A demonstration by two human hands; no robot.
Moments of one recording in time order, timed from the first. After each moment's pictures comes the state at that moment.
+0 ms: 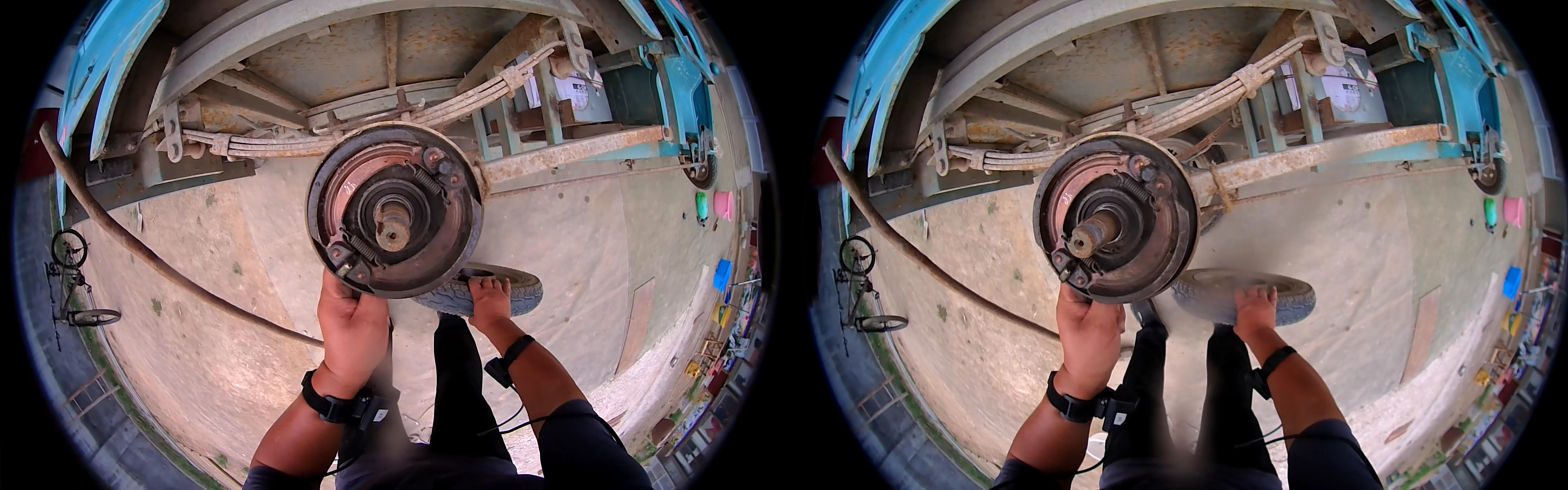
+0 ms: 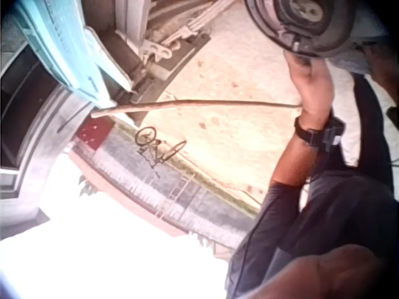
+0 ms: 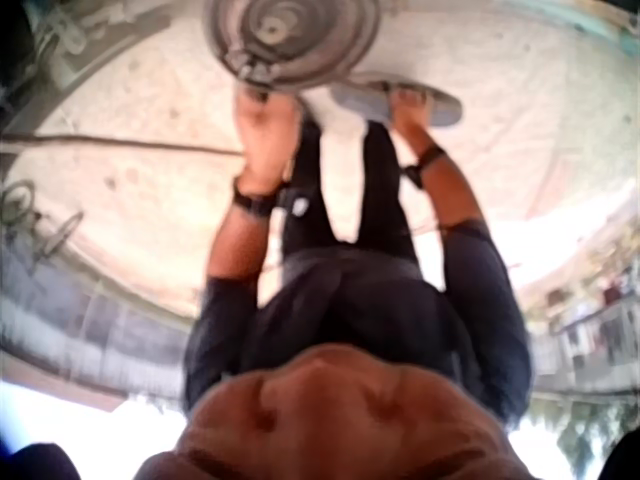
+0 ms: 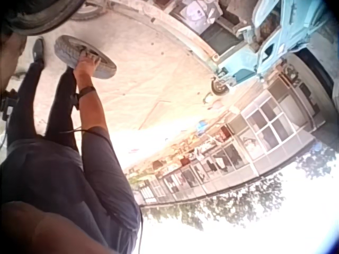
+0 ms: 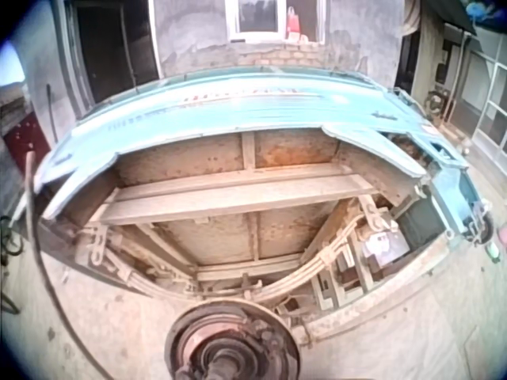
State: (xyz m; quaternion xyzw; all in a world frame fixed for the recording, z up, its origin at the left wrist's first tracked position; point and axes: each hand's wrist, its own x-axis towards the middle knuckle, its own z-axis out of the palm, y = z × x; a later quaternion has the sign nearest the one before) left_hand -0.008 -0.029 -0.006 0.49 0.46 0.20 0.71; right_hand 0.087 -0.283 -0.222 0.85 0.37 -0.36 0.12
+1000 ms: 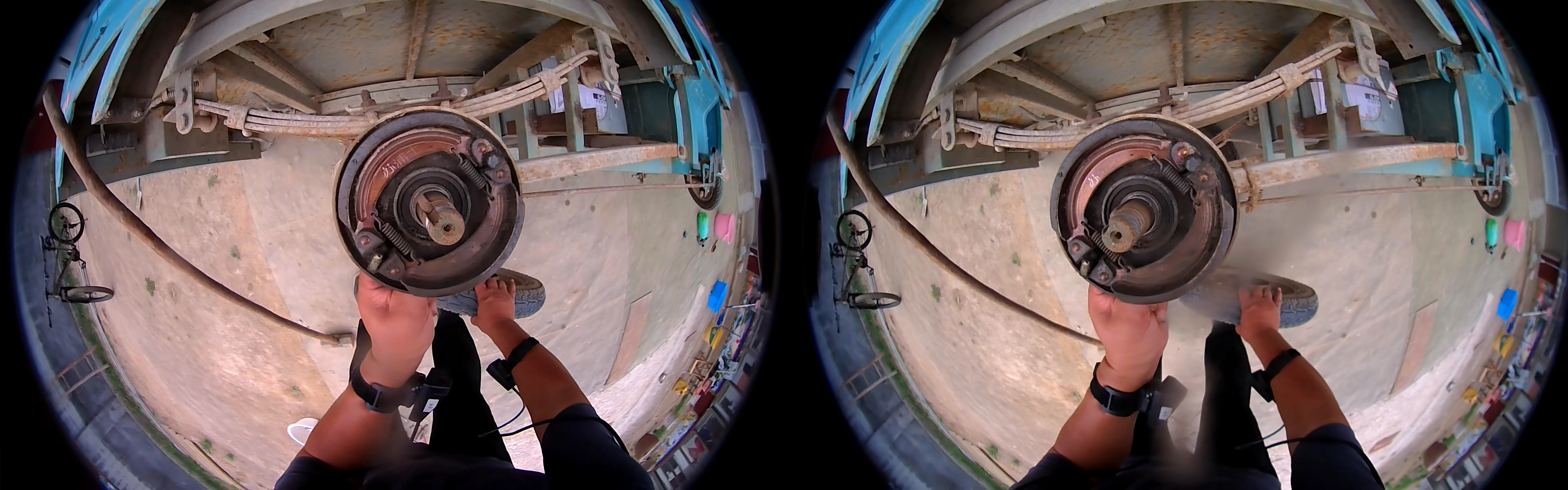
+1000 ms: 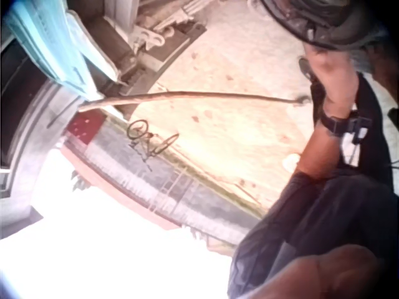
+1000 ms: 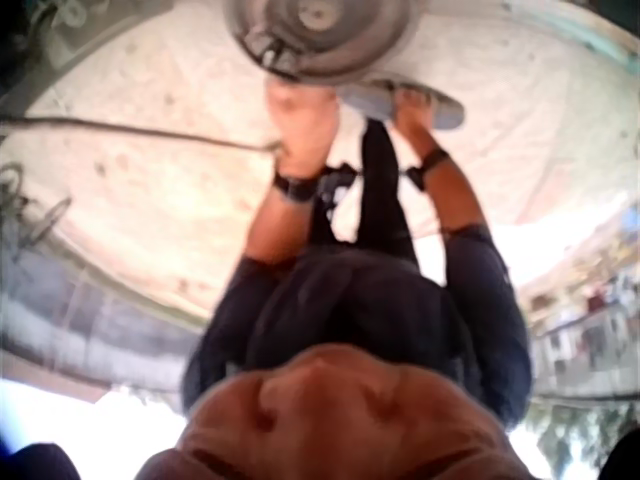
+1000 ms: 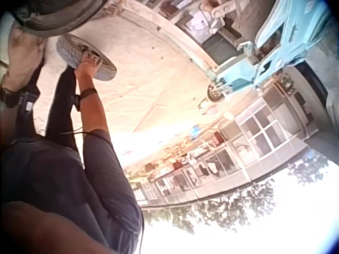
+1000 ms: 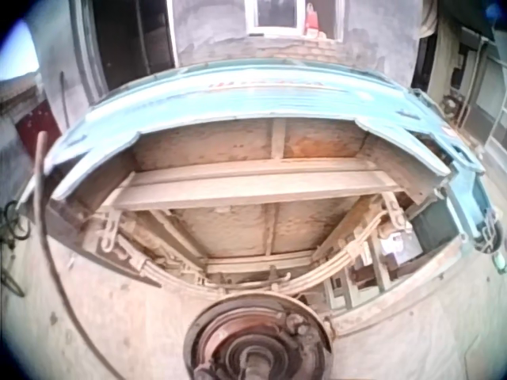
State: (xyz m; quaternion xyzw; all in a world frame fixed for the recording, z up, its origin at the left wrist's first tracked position) left_hand 0.023 -0.054 -0.015 0.35 0.42 0.33 0.77; right_hand 0.089 -0.273 -0.214 0.83 0.37 -0.38 0.15
